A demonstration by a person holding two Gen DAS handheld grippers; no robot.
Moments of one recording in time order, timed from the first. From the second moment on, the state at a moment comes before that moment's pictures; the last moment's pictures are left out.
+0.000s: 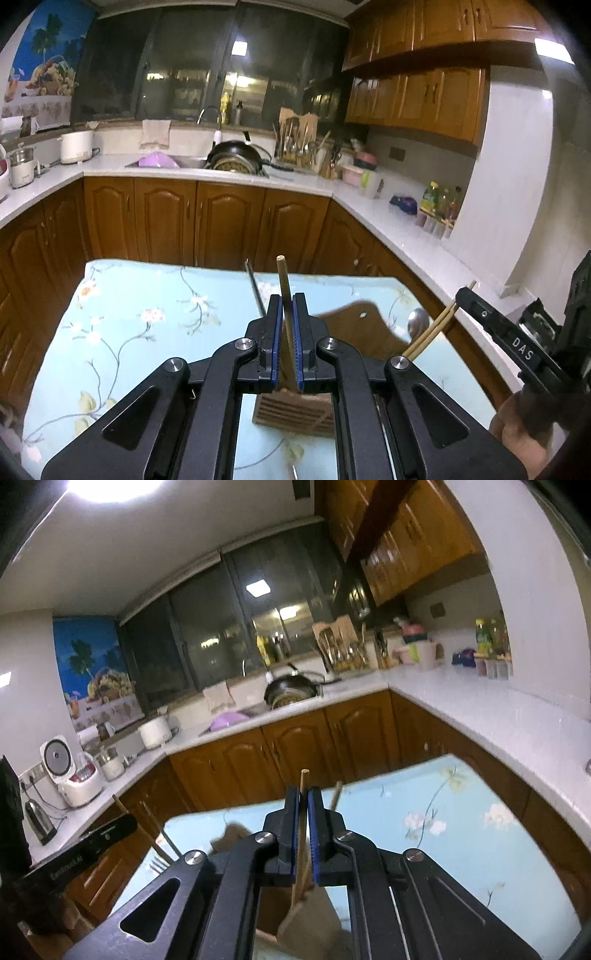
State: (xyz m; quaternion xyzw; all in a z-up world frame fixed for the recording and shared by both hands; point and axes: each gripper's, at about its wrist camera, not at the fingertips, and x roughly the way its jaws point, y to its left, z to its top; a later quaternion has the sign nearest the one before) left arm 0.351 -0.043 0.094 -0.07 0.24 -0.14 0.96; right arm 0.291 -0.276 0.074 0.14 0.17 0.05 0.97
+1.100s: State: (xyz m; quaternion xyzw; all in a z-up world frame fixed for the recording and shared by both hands) left arm 0.247 0.005 0.071 -0.07 0.27 -0.11 0.95; right arm 0.190 -0.315 0.066 0.19 0.18 0.07 0.96
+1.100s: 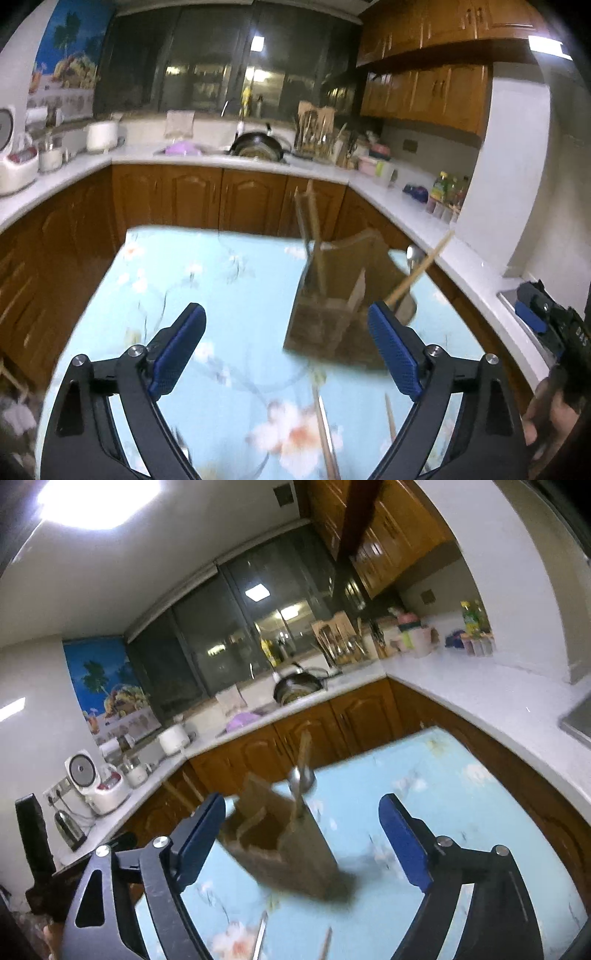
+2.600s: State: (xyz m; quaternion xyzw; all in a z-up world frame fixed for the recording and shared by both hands) left arm 0.250 -0.063 -0.066 0.03 0.47 -0.09 0.88; right arm 0.130 -0.282 -0.086 0.08 0.43 0.03 0.90
